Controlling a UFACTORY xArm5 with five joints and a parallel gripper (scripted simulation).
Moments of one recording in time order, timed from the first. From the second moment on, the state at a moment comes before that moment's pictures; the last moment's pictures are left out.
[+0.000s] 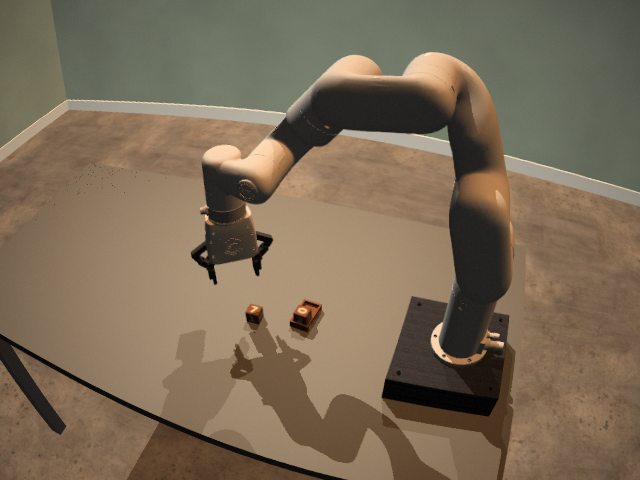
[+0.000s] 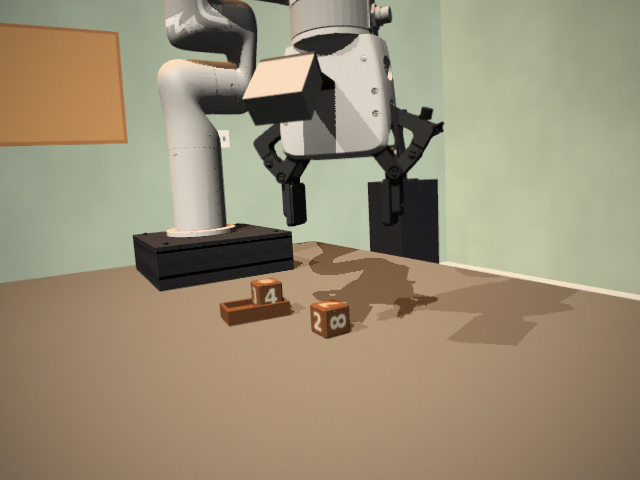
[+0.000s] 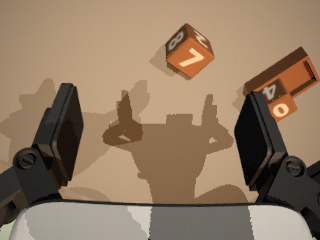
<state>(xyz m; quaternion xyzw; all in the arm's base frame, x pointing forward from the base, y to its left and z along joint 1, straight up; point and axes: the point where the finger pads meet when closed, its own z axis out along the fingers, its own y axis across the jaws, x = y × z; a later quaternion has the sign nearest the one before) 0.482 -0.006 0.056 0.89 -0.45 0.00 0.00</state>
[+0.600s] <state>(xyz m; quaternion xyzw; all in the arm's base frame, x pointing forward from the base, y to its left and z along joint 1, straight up) 0.491 -0.008 0.057 0.99 -0.17 0.00 0.00</state>
